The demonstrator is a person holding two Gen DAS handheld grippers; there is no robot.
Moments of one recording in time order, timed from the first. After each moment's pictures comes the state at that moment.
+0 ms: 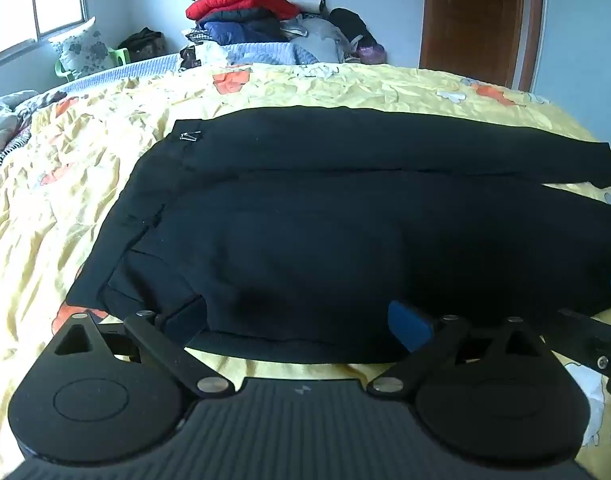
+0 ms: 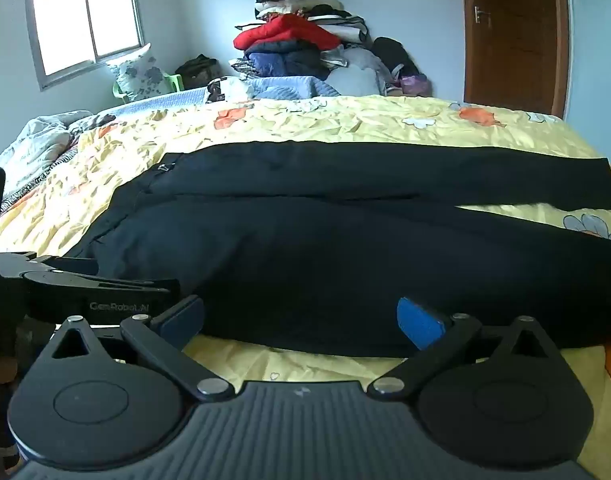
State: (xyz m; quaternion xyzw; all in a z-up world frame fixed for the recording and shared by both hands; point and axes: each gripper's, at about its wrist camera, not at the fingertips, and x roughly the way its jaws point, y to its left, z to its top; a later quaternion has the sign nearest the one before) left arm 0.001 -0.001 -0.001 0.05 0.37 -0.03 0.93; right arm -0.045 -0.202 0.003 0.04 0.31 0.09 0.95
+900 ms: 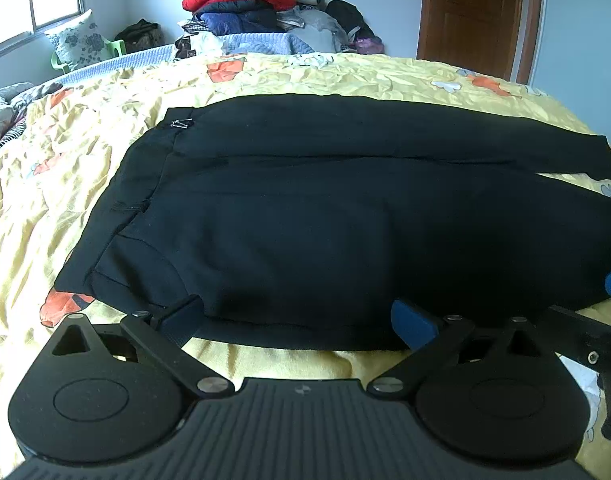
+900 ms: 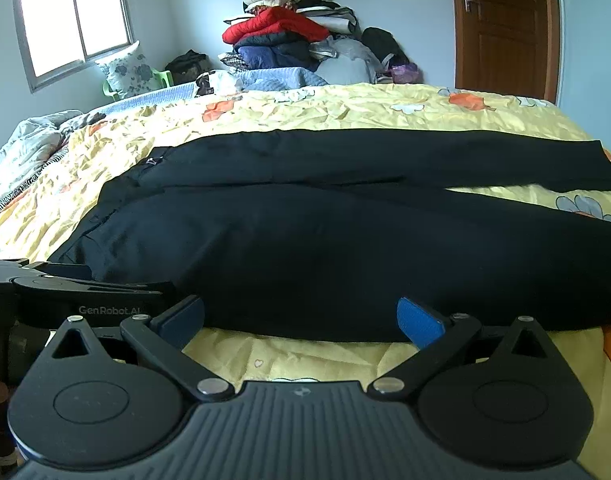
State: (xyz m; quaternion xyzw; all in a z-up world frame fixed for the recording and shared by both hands) left arm -0.001 -0.003 -0.004 0.04 0.38 -0.03 0.92; right arm -0.046 -0.208 -0.005 0.06 0.33 0.09 0.94
